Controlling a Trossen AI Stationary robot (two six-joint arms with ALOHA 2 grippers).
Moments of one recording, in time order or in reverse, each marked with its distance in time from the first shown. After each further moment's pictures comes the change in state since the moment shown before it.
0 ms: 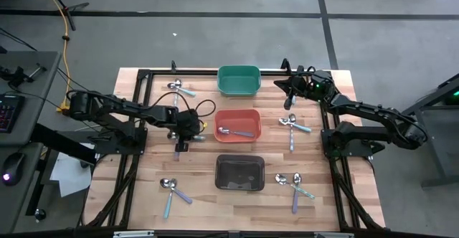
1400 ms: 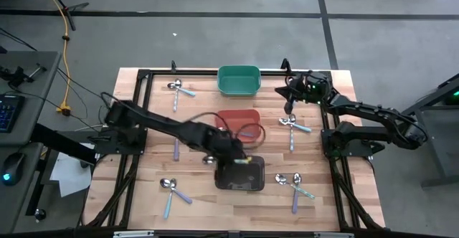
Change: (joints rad) left arm -0.396 0.446 1.050 -0.469 -0.104 -0.400; right arm 0.002 -0.001 -0.013 -0.176 0.000 0.117
